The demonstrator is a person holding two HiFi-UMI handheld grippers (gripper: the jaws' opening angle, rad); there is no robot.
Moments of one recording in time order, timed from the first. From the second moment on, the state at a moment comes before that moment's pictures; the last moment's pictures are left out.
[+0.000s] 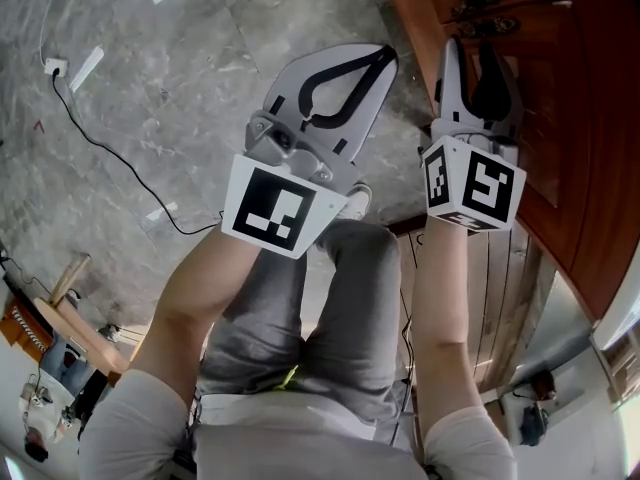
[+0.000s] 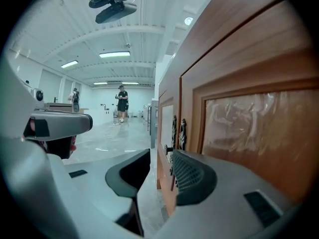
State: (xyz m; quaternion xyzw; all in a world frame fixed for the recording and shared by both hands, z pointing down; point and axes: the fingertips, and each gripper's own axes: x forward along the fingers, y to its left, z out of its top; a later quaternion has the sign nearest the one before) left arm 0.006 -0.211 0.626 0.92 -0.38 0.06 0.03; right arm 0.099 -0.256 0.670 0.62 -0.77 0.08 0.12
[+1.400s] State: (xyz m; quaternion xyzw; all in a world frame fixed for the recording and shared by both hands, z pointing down) left arm -0.009 -0.225 0.663 0.92 -0.38 0.04 0.04; right arm 0.100 -0.271 0.699 0.65 -0.74 0.04 0.17
